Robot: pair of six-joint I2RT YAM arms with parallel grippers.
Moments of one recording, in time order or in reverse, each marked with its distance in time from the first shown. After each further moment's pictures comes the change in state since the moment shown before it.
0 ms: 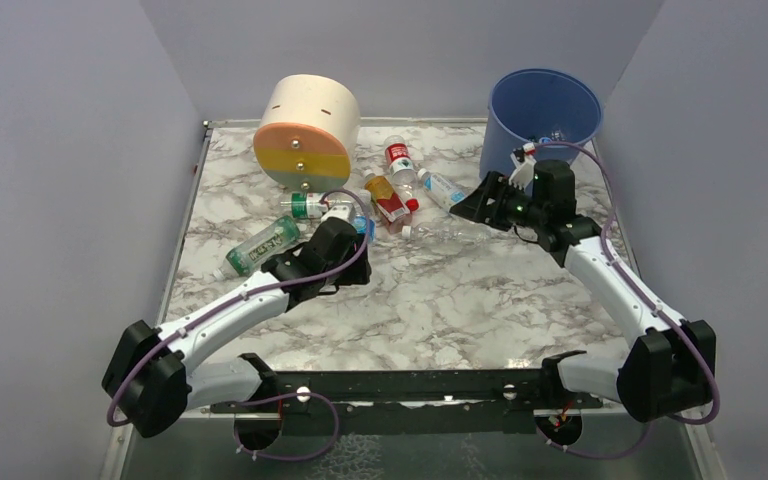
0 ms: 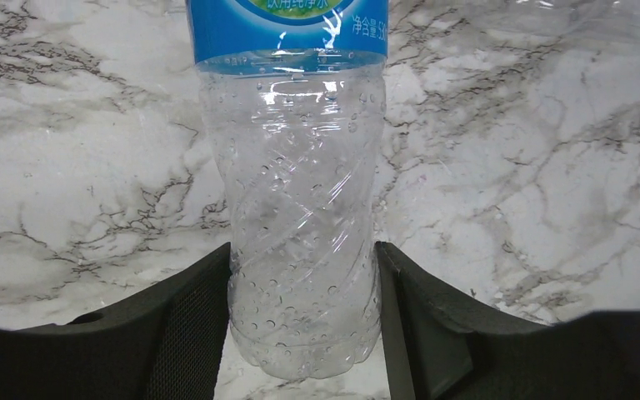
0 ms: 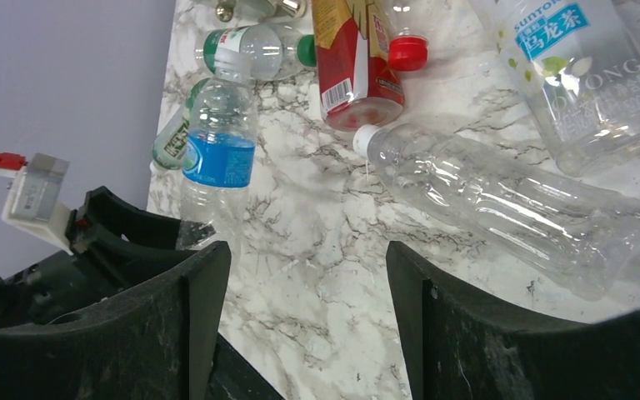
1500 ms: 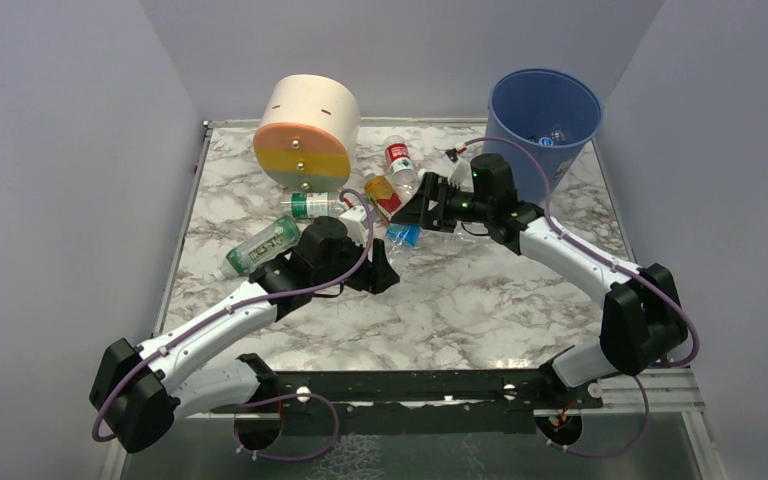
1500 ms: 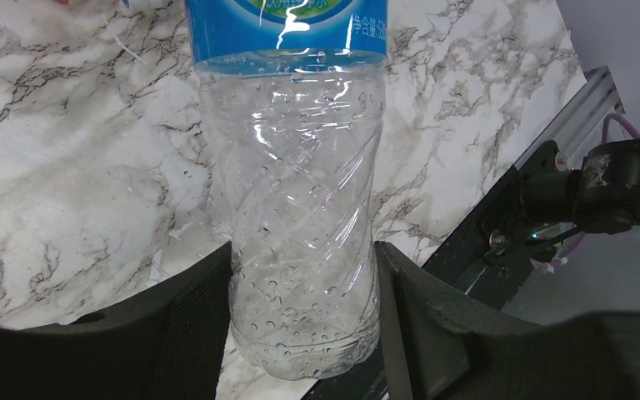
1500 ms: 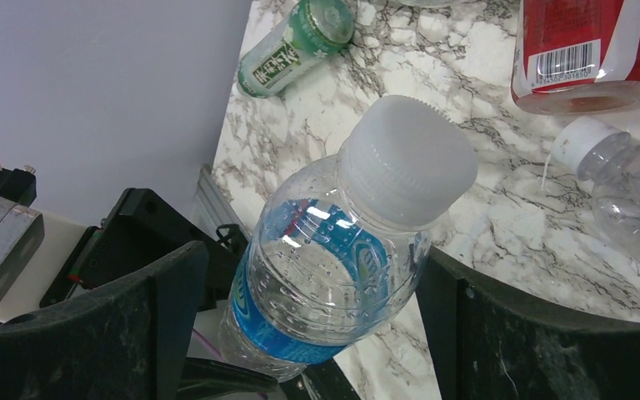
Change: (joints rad) left arm -0.025 -0.134 -0.018 0.169 0.415 0.124; right arm 0.280 0.250 0.130 0.156 -0.083 0.132
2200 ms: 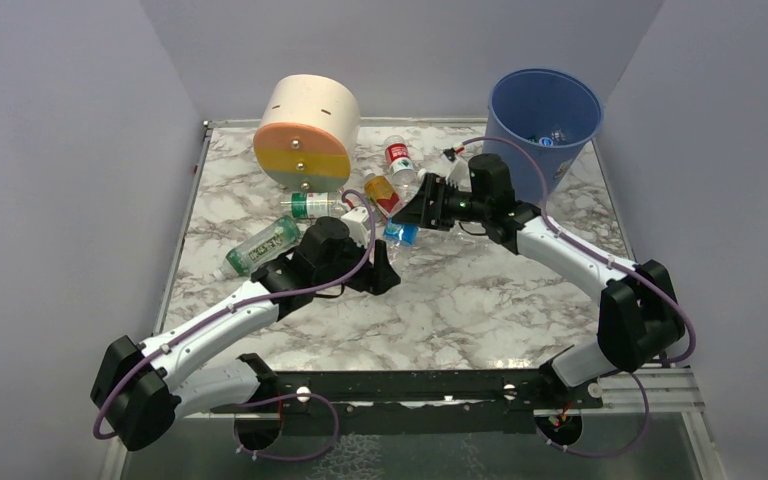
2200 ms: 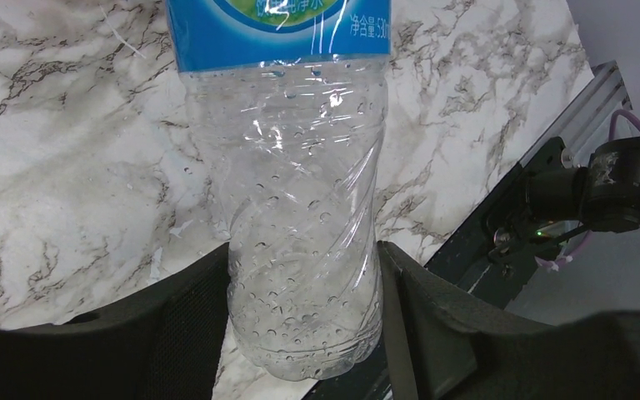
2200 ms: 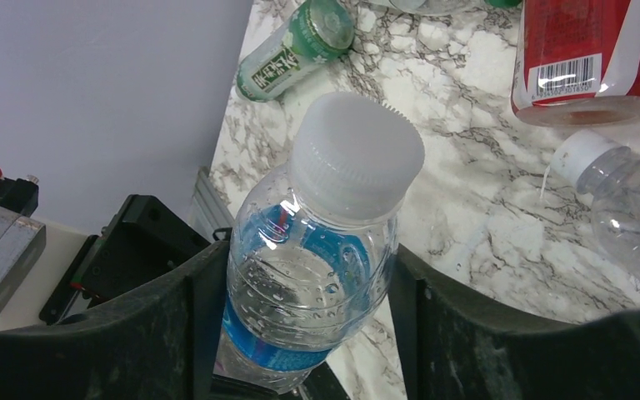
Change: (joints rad) left arm -0.008 0.014 0.000 0.001 -0.005 0.002; right arm 0.006 0.021 0.000 0.027 0.001 0.000
